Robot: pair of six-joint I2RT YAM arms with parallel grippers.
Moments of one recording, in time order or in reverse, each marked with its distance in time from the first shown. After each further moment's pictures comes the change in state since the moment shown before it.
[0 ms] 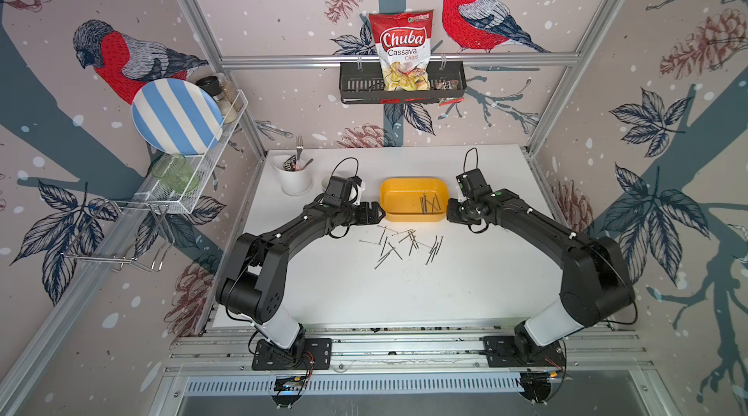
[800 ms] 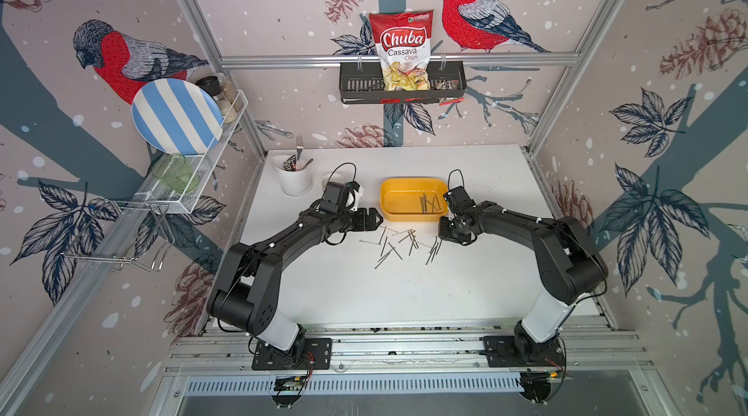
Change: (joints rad) left arm -0.001 -0.068 -0.063 -0.027 -0.005 0.018; right arm 0.043 0.191 -0.050 0.102 -0.026 0.077
